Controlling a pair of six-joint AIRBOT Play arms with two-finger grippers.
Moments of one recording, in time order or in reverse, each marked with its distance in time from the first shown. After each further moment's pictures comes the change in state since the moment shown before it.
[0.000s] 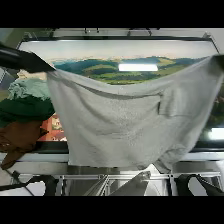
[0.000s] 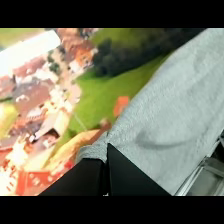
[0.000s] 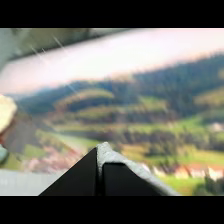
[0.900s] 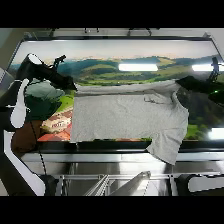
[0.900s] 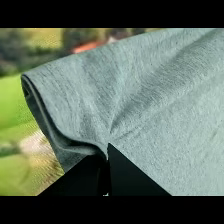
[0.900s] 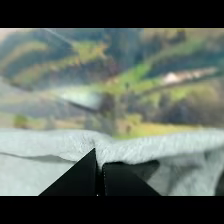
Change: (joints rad) left arm -0.080 -0.561 0.216 0.193 0.200 -0.097; right arm 0.058 -0.689 0.182 0.045 -0.090 -0.215
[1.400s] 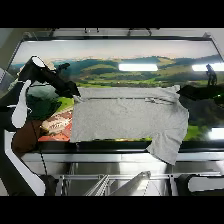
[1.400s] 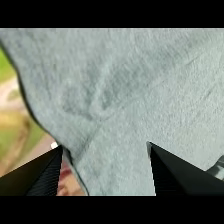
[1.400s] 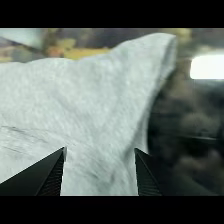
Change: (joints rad) left arm 0.002 -0.003 0.030 0.056 -0.204 -0.106; right arm -0.034 0.054 0.014 -0.415 0.035 0.238
